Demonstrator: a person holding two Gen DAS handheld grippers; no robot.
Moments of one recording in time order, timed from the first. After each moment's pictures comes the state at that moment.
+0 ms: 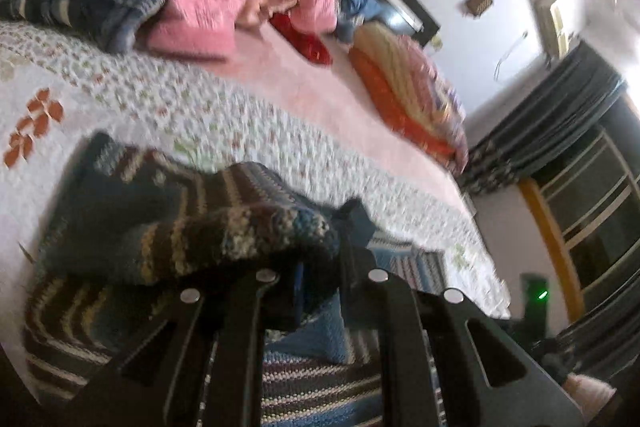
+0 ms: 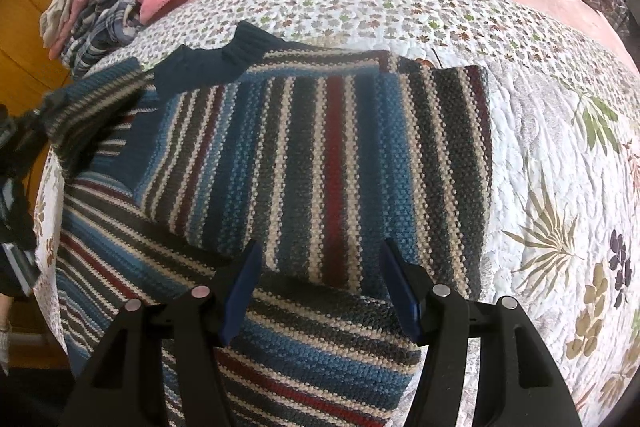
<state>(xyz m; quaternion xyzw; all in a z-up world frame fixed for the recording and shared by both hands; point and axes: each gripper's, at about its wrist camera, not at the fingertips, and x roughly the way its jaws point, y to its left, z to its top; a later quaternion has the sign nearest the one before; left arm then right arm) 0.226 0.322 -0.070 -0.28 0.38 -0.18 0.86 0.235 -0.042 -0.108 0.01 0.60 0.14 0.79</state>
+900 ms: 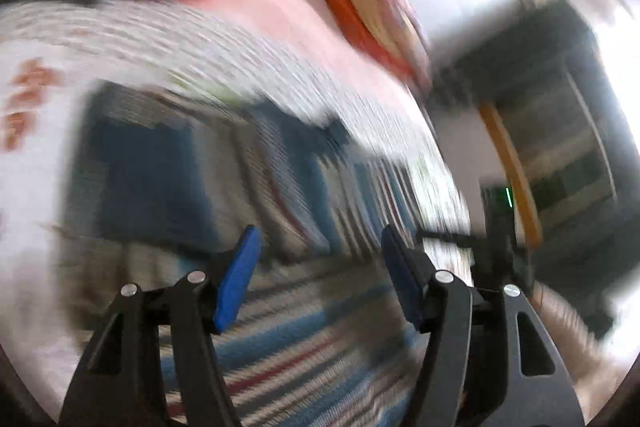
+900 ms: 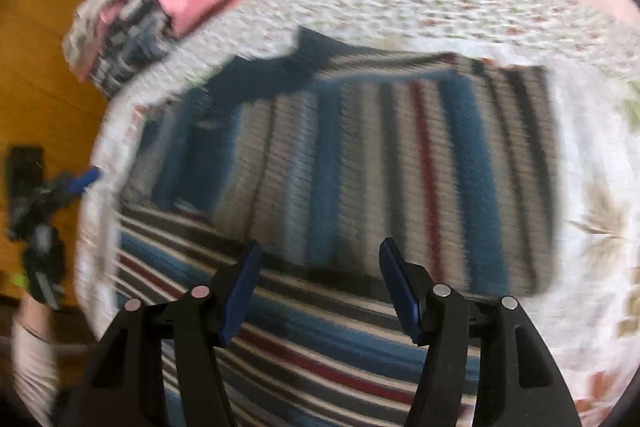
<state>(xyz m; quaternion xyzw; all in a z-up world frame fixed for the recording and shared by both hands) 0.212 0.416 -0.075 -0.28 0.47 -0.27 0.79 0.245 -0.001 -0.094 0.12 0.61 0.19 0.76</state>
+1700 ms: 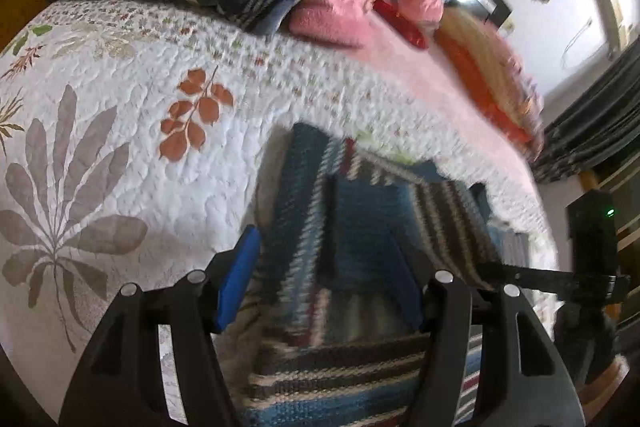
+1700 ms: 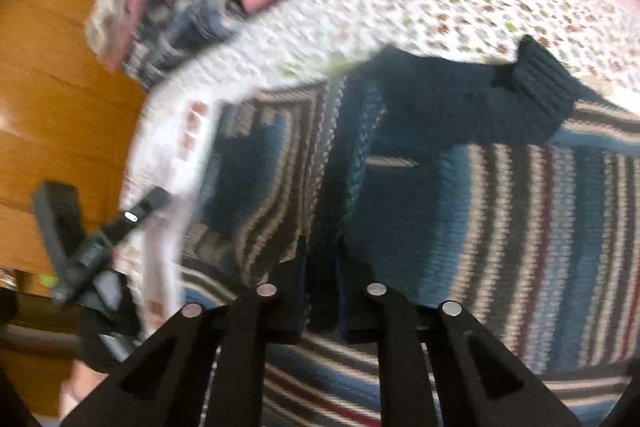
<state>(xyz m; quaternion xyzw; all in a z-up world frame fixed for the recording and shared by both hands) 0.218 0.472 -0.113 -0.23 0.47 -0.07 0.85 0.287 0.166 -0.117 0.10 0.63 0.23 0.74</state>
